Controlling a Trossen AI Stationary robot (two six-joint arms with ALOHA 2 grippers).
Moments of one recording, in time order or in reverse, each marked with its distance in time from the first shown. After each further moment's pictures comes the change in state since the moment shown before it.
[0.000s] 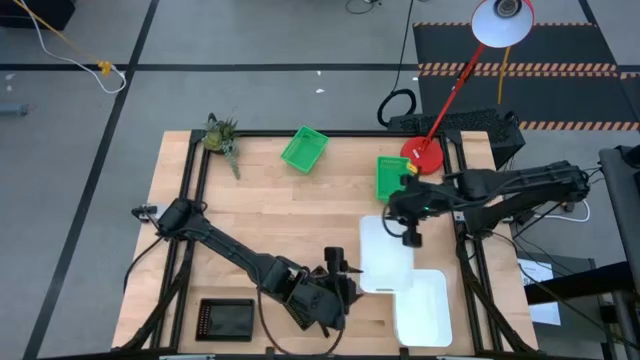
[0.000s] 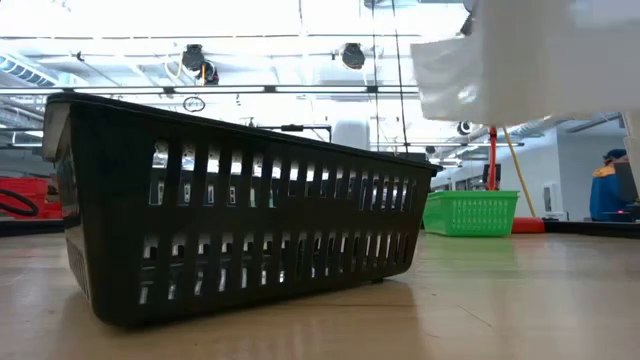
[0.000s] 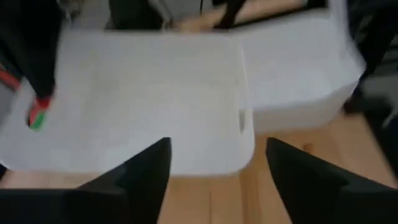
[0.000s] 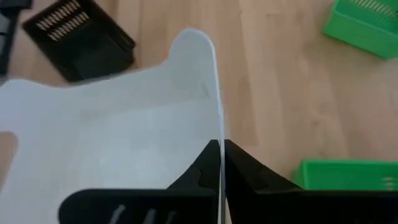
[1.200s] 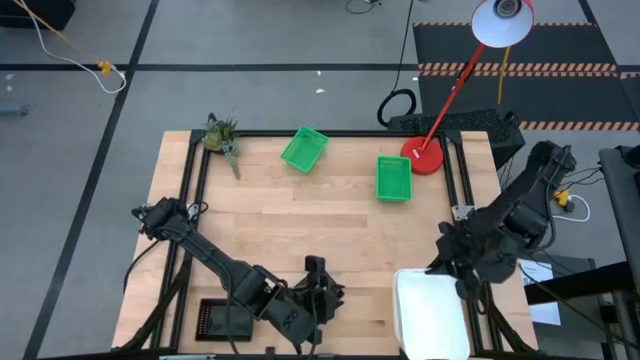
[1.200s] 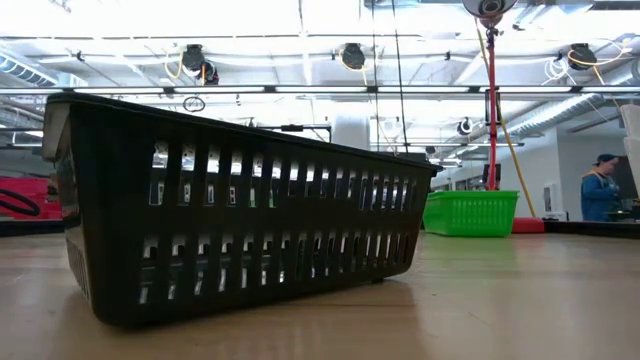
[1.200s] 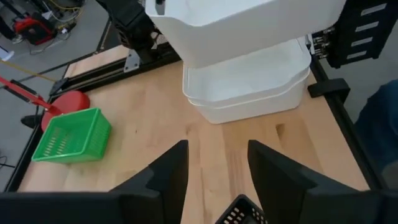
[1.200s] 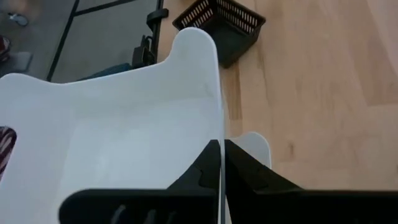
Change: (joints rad) left arm -0.105 -0.090 0.001 -0.152 -0.062 -0.021; right arm 0.720 -0.164 -0.034 -0.046 0.228 0.691
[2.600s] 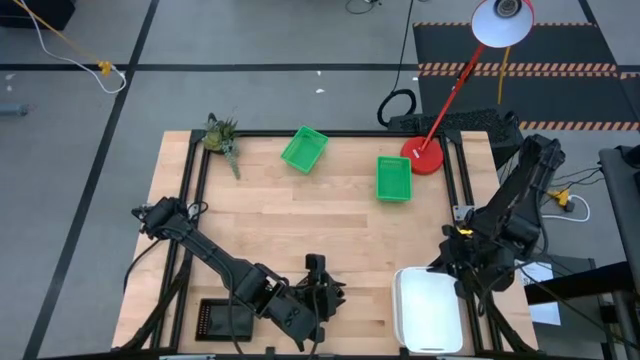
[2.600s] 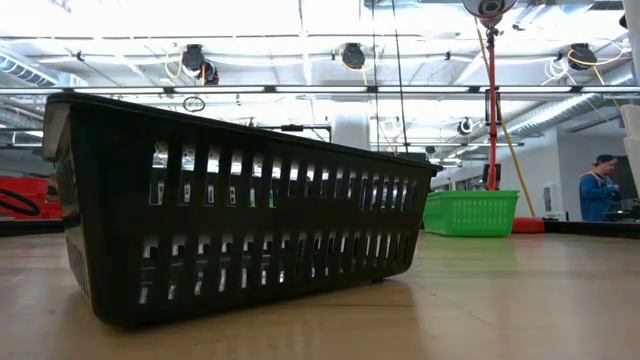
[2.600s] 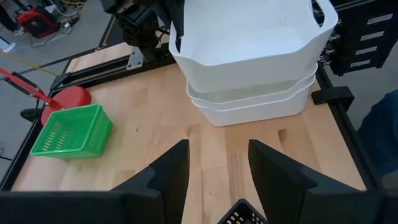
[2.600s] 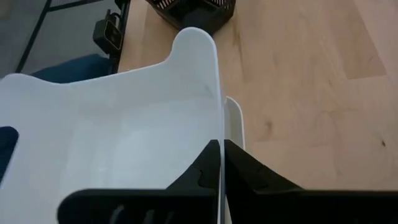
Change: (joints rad) left arm 0.010 0.000 -0.001 0.011 0.000 -0.035; right arm 0.160 -0.096 -0.267 0.065 0.168 0.127
